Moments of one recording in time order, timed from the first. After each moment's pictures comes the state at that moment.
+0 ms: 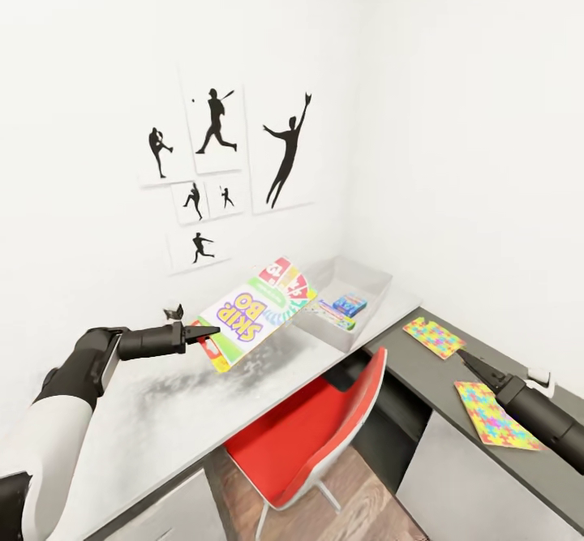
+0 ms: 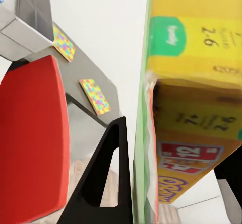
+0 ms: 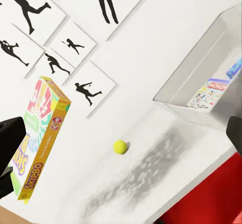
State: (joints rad) left arm -0.87 0.20 0.24 -0.70 -0.12 0.86 -1.56; right arm -0.13 -0.25 -0.50 -1.59 -0.86 0.75 0.70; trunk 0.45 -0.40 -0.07
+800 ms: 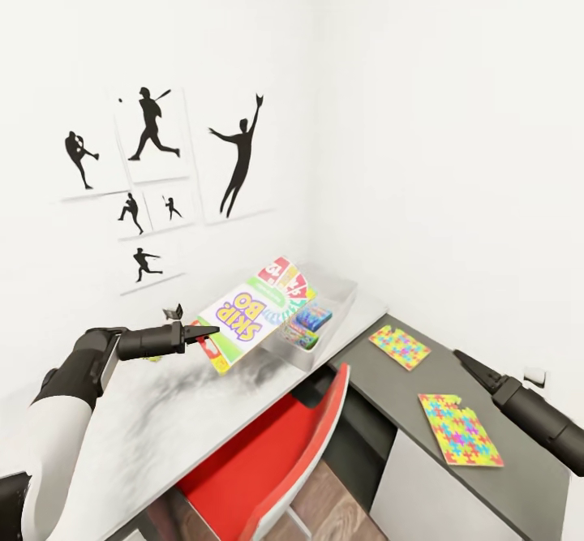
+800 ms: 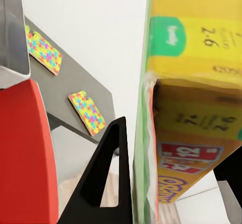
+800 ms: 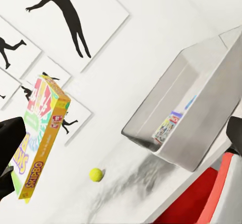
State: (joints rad) left arm -0.87 0.21 0.24 -0.70 -0.12 0.86 -1.56; right arm -0.13 -0.24 -0.49 -1.59 -0.86 0.75 0.69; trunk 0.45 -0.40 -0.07
